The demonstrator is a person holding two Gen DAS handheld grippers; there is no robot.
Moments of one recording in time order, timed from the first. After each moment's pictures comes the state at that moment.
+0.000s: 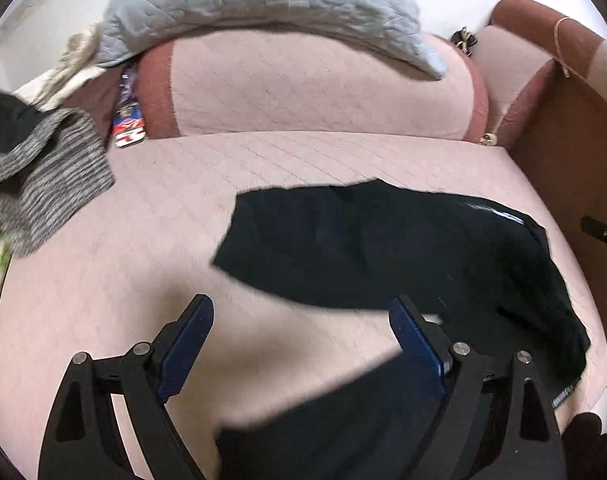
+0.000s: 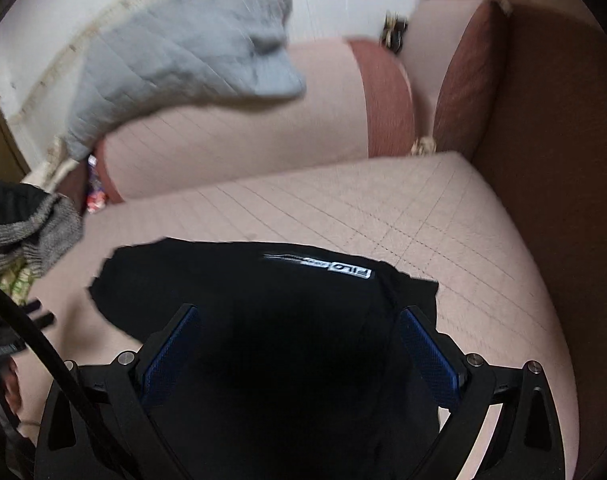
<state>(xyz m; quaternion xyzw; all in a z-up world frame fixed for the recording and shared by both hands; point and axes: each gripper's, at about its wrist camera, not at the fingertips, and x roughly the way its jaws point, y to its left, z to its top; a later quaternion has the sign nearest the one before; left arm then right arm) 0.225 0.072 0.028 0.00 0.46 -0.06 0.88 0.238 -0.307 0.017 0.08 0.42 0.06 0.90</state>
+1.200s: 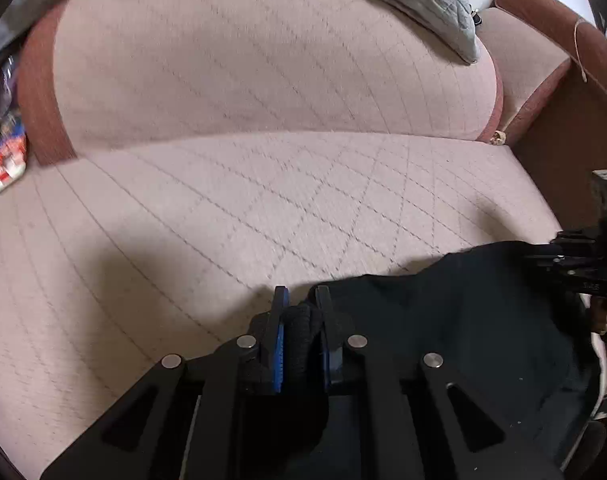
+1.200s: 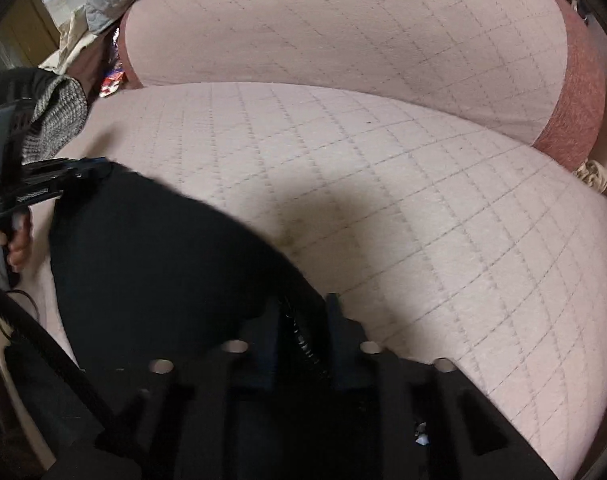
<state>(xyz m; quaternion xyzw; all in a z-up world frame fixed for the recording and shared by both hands) 0.392 0.073 -0.056 -0.01 0.49 -0.17 0.86 0.397 -0.228 -0.086 -0.06 0.52 0.21 0.83</state>
